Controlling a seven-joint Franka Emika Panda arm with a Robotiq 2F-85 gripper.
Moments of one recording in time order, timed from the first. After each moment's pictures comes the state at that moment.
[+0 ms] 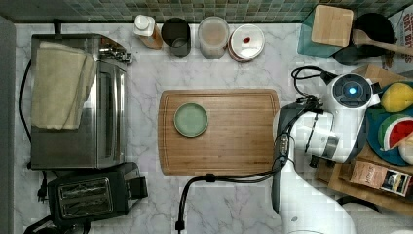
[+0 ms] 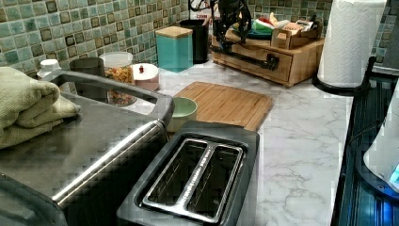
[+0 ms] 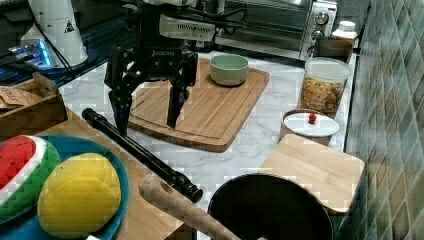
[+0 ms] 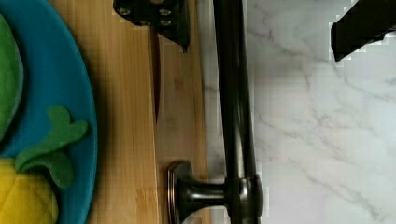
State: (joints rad) arm -0.26 0.37 -0.21 -1.92 -0.26 0.75 -0.63
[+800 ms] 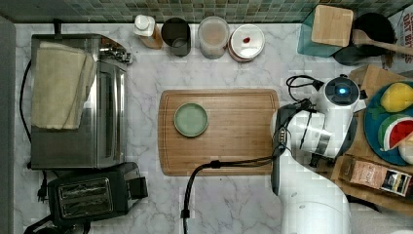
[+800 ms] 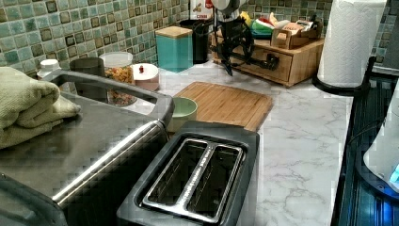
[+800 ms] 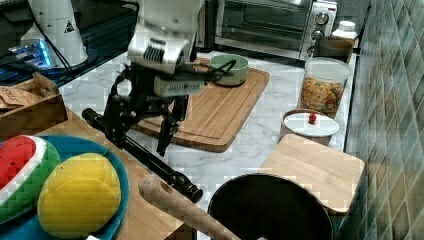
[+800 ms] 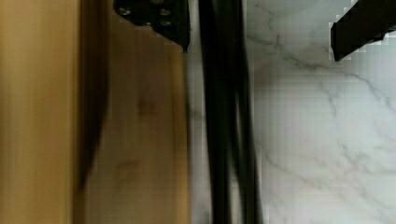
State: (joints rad) arm -0.27 0.51 -0.21 -1.92 -0.24 0.77 -0.63
